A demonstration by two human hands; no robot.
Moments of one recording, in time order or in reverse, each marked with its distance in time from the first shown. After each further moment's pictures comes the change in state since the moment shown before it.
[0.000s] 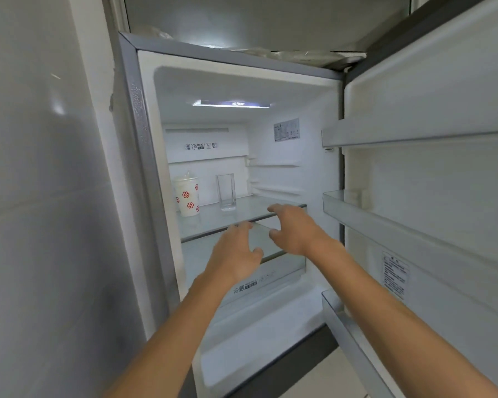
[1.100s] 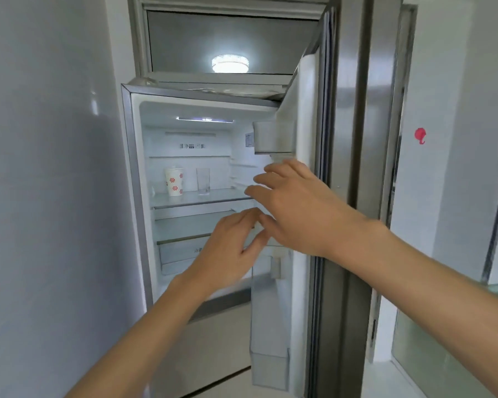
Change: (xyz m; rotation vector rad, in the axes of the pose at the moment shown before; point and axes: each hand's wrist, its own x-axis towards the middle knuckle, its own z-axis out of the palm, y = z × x) left_hand -0.208 0.255 0.037 -0.030 0.231 0.361; right_hand -0.297 0.070 -0.230 -0.598 0.285 -0.638
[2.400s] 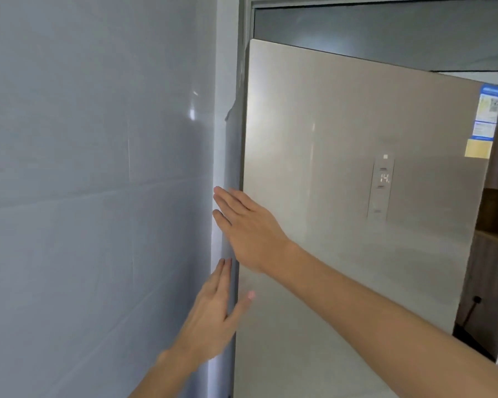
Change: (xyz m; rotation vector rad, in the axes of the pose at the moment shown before) left_hand -0.074 -0.311 -0.067 0.068 0.080 -0.528; right_hand 0.311 -0.175 0.186 -0.149 0.198 -0.401
